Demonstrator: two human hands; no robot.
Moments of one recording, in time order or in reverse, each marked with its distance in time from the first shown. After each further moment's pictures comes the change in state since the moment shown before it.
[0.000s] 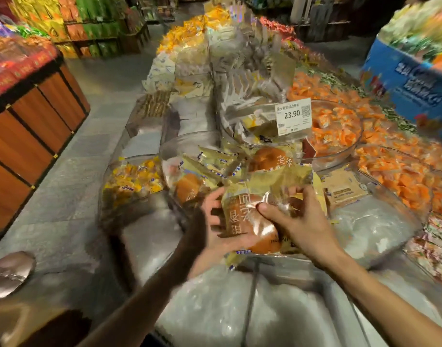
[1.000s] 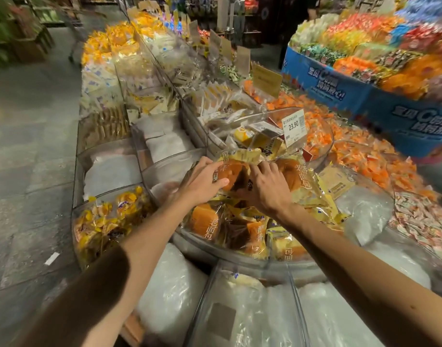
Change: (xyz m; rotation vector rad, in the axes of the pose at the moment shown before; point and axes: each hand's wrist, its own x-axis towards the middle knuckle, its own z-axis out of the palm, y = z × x) left_hand 0.212 -0.028 -0.116 0.735 -0.308 0.188; right_hand 0.131 -0.021 0.126 -1.180 0.160 -0.117
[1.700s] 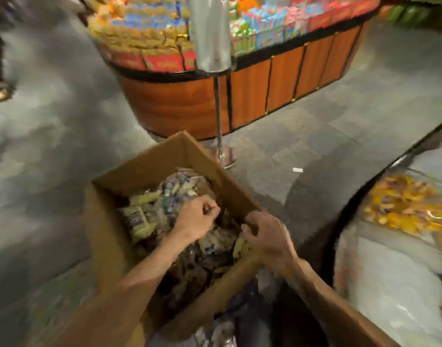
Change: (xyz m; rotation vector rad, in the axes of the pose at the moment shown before) left_hand -0.621 -0.154 0.017 -0.316 0.858 -1.310; right_hand -0.320 -0.414 0.068 0.531 -0.745 -1.096
